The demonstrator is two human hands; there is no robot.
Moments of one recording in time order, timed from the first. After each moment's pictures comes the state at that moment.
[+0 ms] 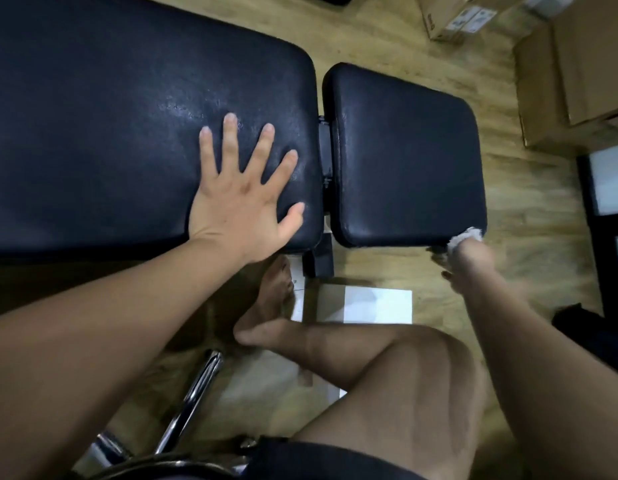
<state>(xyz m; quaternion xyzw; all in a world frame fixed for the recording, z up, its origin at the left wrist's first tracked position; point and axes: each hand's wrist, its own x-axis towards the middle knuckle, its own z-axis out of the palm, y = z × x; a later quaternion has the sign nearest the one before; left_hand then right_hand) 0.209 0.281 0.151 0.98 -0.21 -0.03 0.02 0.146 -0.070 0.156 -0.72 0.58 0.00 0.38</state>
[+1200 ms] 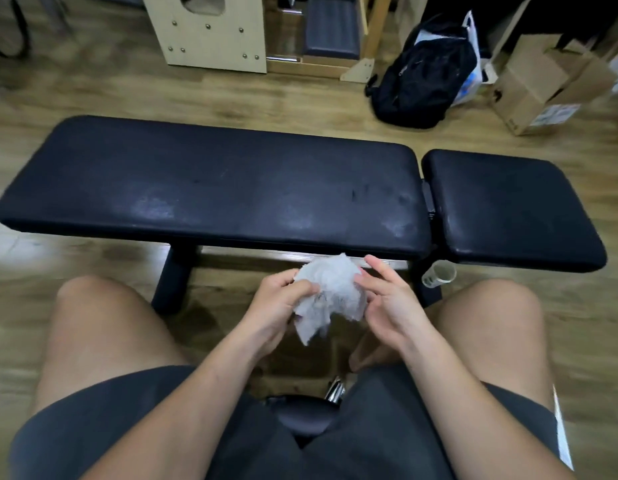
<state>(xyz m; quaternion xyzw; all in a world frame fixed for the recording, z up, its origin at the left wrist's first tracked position) 0.042 0.438 0.216 0.59 0.19 -0.21 0.75 0.053 0.261 0.205 -0.45 0.30 0.15 0.83</state>
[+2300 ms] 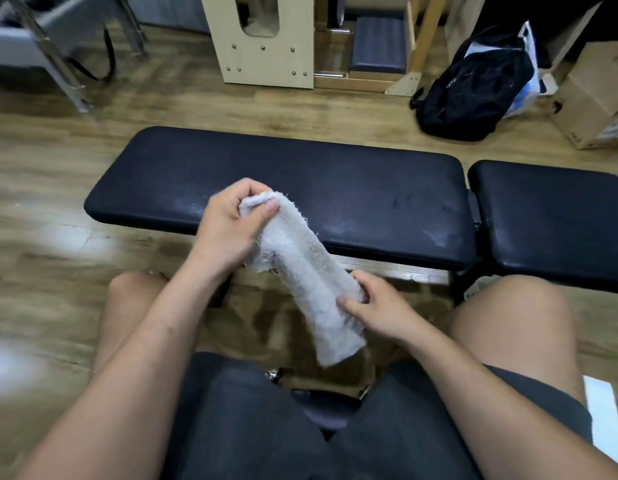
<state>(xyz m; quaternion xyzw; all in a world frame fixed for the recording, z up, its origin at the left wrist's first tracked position) 0.073 0.537 0.295 0.83 0.04 0.11 0.55 0.057 0.302 0.201 -0.86 -0.09 0.21 0.45</state>
